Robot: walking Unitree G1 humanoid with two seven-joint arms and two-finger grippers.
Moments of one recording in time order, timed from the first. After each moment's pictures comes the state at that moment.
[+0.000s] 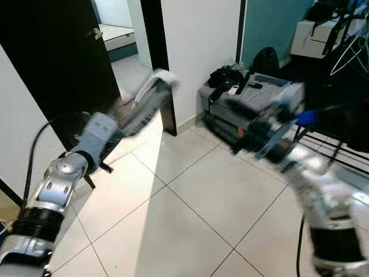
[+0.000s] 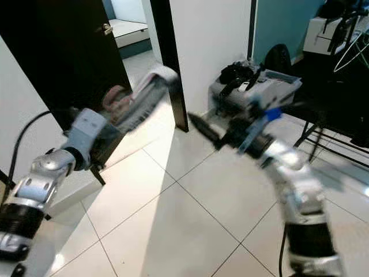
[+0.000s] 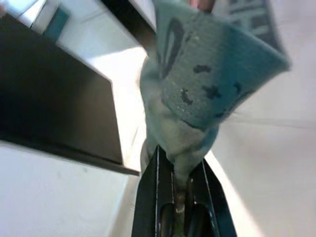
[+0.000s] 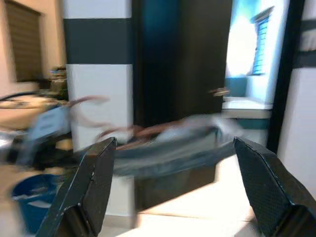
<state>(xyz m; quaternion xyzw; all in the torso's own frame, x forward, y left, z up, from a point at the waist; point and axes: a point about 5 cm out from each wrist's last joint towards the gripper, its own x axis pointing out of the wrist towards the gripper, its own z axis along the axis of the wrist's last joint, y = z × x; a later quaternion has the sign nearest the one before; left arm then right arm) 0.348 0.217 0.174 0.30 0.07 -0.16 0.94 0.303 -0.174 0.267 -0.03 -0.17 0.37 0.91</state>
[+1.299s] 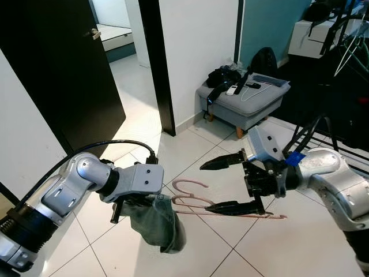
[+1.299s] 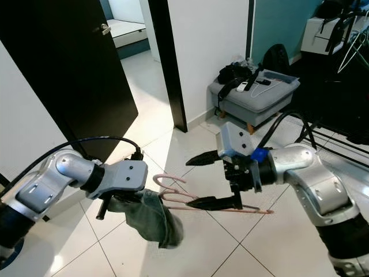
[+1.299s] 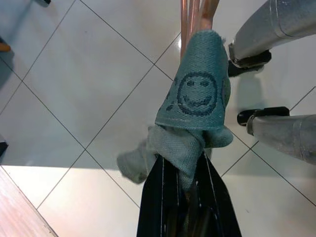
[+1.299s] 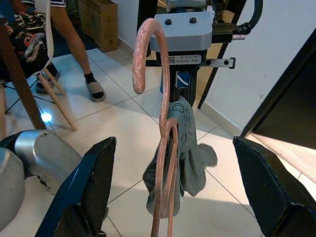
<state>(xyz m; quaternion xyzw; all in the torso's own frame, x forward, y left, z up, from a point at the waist) 0.293 0.144 0.182 0.42 0.13 -0.62 0.65 0.265 -0.155 0.239 -0.20 0.05 0.69 0.70</state>
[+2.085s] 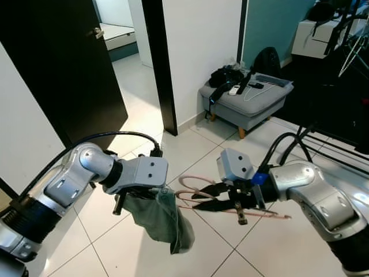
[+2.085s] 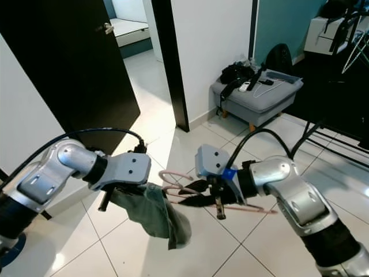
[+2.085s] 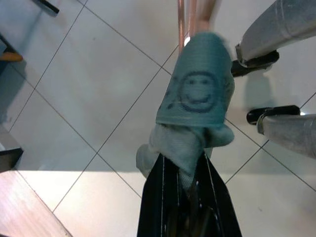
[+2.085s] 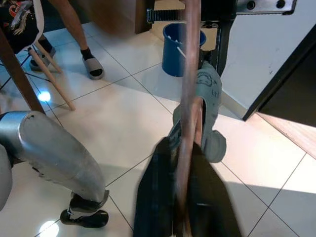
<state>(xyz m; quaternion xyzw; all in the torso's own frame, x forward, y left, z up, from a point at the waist) 0.299 0.134 0.199 0.44 0.11 -0.63 0.64 0.269 -0.131 0.206 -0.24 0.08 0.66 0.71</state>
